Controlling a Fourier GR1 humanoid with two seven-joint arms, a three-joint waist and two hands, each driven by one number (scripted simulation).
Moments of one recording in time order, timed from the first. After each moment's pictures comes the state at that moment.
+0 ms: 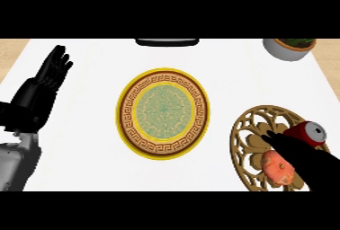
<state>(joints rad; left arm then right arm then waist) -0.29 0.44 -0.07 -1.58 0.21 0.09 0.08 0.00 -0.95 0.46 -2.12 0.28 0.27 0.60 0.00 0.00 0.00</state>
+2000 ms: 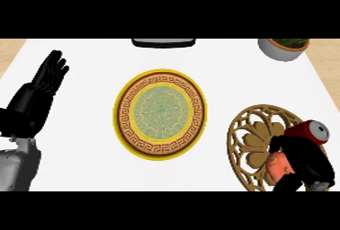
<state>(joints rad) -0.25 0.34 0.06 -1.61 0.10 -0.03 0.10 0.03 -0.57 0.33 -1.61 0.85 0.13 0.37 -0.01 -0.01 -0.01</state>
